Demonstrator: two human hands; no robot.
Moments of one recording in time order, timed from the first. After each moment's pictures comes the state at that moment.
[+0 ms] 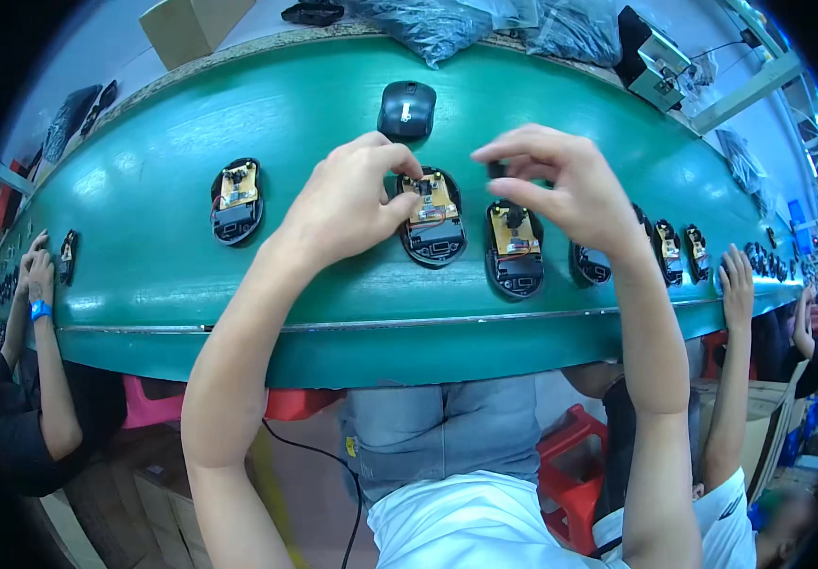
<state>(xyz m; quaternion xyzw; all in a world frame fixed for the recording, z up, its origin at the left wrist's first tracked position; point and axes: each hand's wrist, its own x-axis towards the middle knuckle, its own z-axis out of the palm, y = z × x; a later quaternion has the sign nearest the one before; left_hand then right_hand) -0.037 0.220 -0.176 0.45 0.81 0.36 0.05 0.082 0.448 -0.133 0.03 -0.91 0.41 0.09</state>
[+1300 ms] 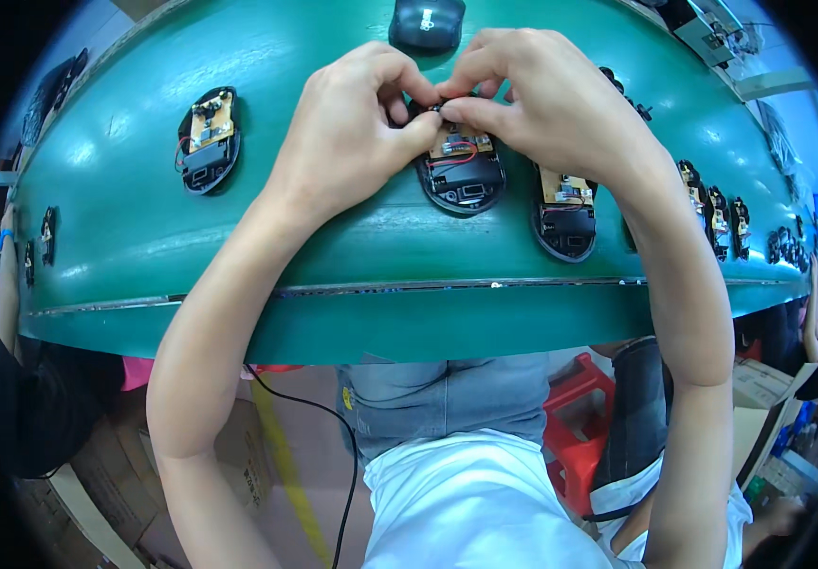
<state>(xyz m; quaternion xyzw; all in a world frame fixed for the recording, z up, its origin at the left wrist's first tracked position) -0.038 0.224 -0.201 0.41 0.77 0.48 0.05 0.037 0.412 -0.146 0.13 -0.96 0.22 0.07</state>
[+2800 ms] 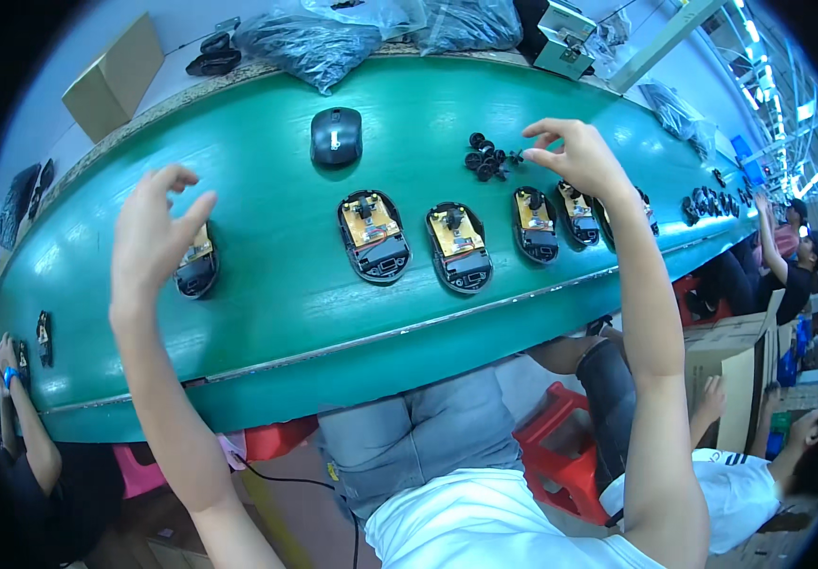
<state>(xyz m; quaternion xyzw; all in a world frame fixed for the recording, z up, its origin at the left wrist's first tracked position) -0.106 0.138 -0.146 0.39 0.86 0.27 -0.18 0.119 0.550 -0.116 -0.23 -0.96 0.10 0.10</state>
